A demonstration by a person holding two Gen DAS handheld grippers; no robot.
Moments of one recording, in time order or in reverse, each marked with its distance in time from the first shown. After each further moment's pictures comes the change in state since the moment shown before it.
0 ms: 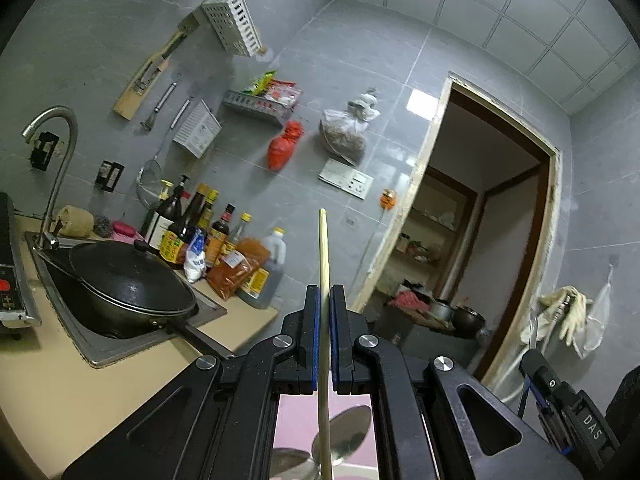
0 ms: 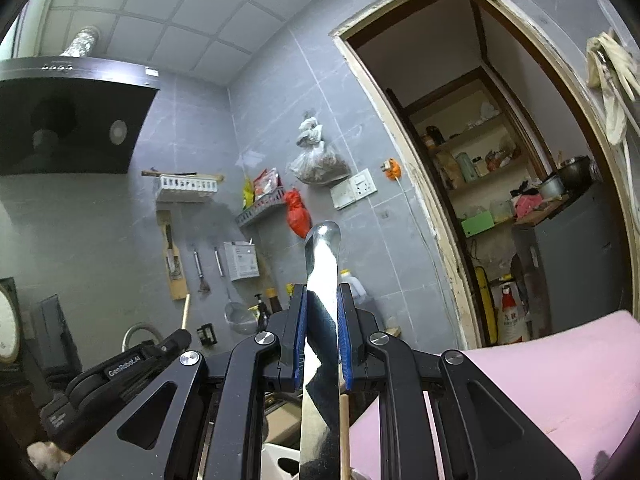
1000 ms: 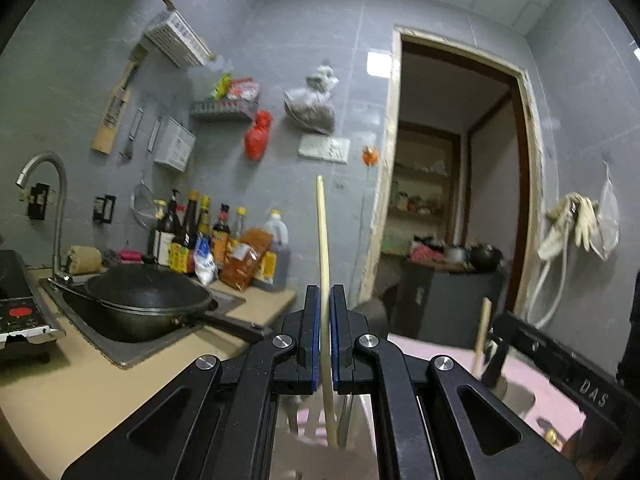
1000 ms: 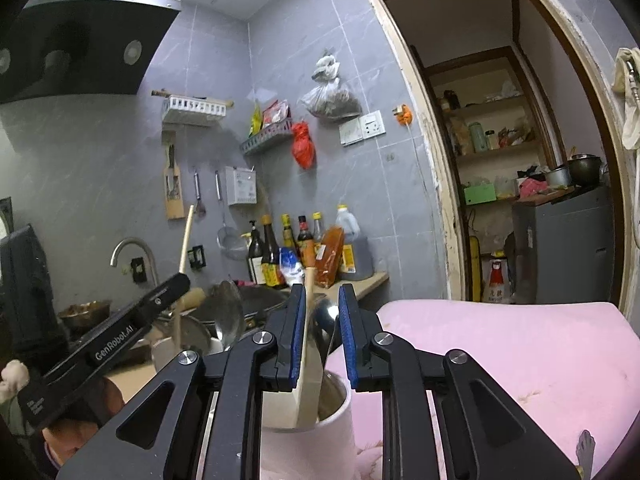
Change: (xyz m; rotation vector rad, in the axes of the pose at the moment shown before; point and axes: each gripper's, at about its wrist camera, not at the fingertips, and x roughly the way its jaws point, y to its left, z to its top) left arm -0.010 -0.021 -0.067 0.285 0.095 0.003; right arm -0.002 0.008 -0.046 -0.151 0.223 -0.002
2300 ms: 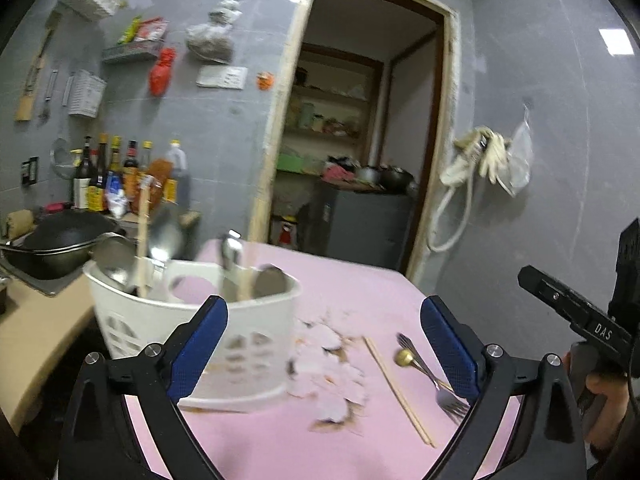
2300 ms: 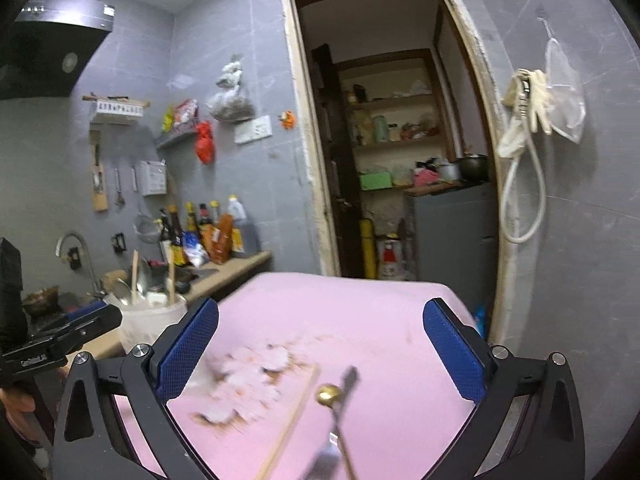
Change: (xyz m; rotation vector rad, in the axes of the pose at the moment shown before) left arm -0.063 -0.134 -0.015 0.045 0.301 -0.281; right arm -0.186 -0.086 0.028 0.005 0.095 -0.361
